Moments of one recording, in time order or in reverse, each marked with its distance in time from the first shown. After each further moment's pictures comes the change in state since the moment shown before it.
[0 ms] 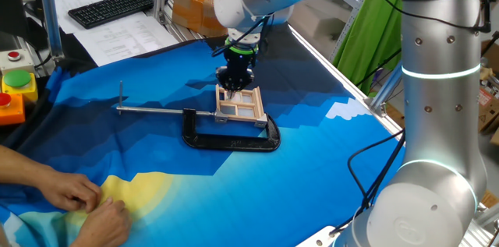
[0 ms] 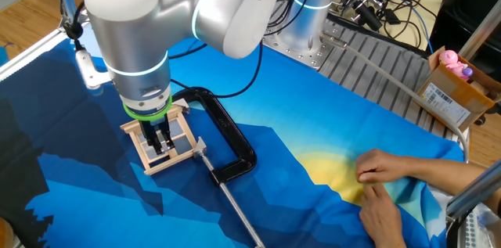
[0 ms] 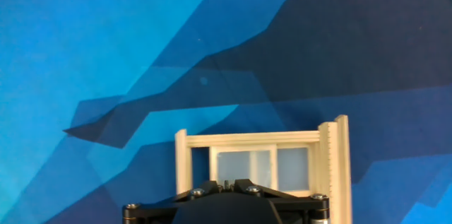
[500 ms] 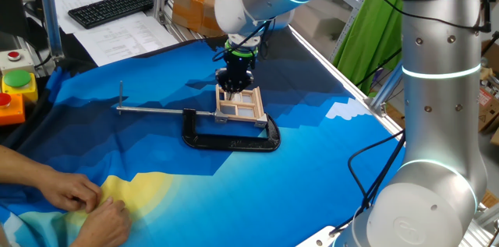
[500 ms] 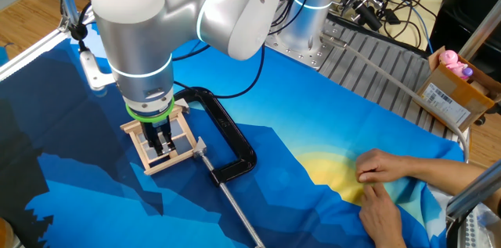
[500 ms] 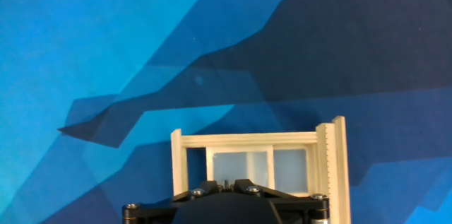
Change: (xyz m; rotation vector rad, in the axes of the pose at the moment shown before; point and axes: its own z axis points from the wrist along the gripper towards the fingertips) arm -0.002 0.001 0.004 0.009 -0.025 0.013
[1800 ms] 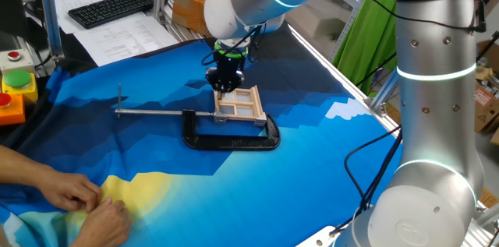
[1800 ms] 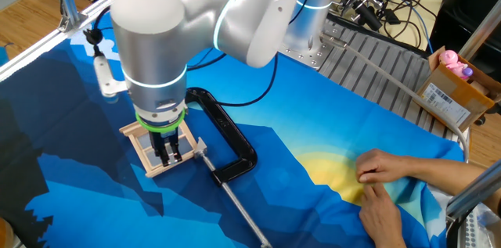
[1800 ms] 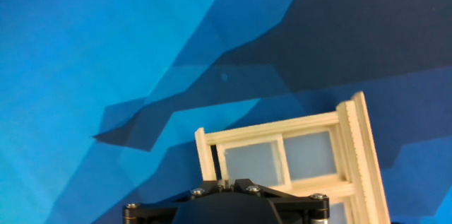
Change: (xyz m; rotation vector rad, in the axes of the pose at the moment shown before) arm 0.003 0.027 -0.013 -0.004 -0.021 0.067
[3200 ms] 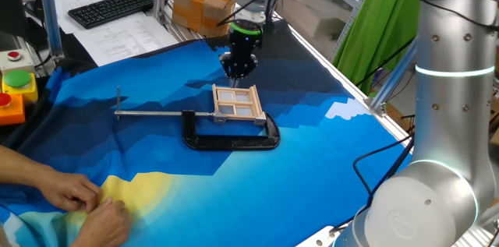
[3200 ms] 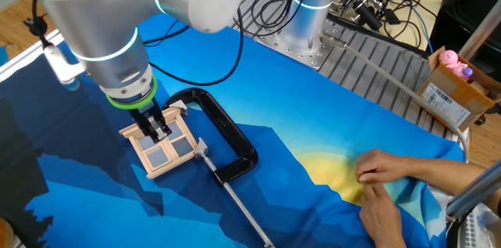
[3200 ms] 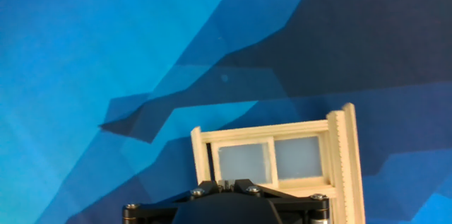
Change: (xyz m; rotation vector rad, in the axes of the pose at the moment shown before) arm -0.006 -0.039 -0.032 -0.021 0.156 -0.220
